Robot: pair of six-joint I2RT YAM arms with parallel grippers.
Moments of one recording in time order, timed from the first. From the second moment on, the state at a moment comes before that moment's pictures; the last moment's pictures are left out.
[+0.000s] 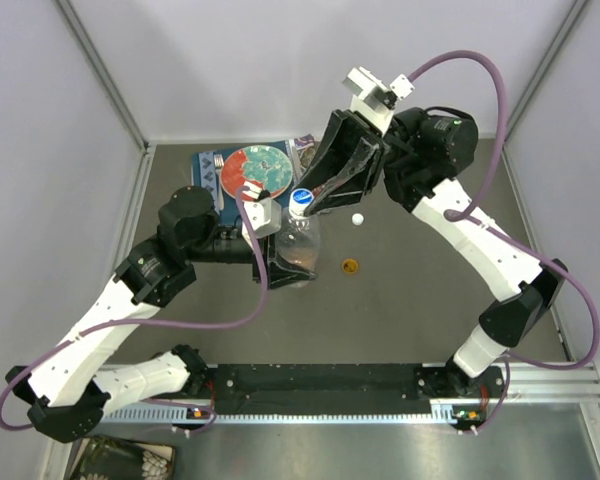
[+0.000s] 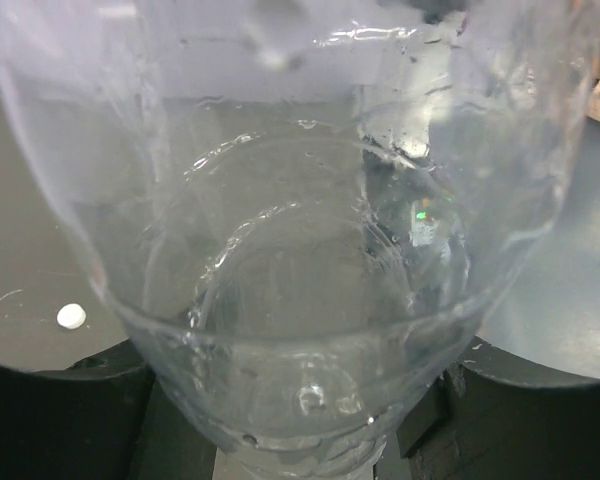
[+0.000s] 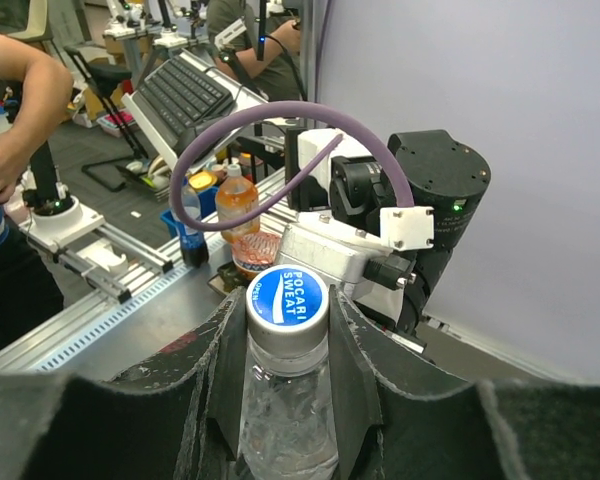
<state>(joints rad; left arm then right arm) -0.76 0.98 1.27 -0.44 0.79 0.10 0.72 1.63 1.84 0.94 -1.39 1.12</state>
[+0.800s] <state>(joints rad) -0.71 0.97 1.25 -0.49 0.24 0.08 0.74 1.50 1.81 -0.08 -0.81 0.30</state>
